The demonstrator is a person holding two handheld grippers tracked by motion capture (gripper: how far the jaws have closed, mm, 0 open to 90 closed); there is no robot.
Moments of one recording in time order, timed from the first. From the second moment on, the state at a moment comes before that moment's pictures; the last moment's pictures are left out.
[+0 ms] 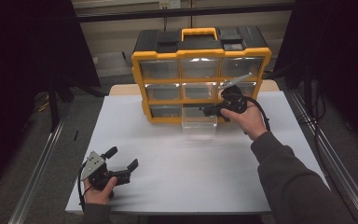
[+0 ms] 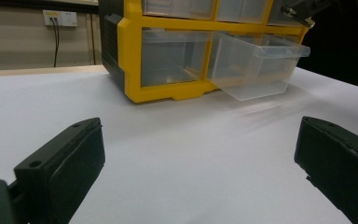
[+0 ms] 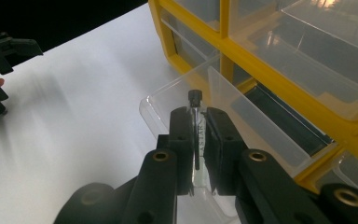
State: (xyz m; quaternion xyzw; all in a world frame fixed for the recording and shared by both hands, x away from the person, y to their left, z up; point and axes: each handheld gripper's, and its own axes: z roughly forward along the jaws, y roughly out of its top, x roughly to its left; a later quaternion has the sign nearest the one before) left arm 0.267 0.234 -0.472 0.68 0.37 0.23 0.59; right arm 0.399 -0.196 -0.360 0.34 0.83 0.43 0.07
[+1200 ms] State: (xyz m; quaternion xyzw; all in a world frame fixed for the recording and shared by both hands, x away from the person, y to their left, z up) left arm 0.268 0.235 -0.472 0.68 0.37 0.23 0.59; right arm 0.417 -0.186 -0.372 0.34 0.84 0.42 0.09
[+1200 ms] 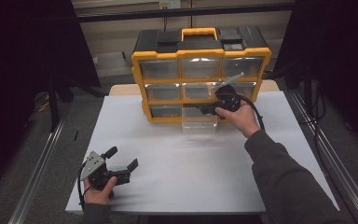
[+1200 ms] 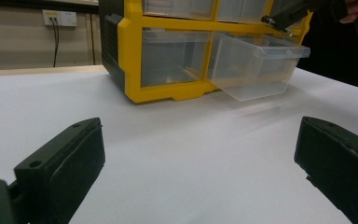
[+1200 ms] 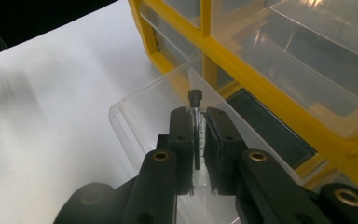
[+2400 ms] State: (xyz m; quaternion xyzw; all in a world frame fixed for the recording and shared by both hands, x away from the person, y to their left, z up) left arm 0.267 0.235 -0.471 0.68 0.37 0.23 0.59; right arm 0.419 -0.177 -0.385 0.33 0.84 0.41 0.10
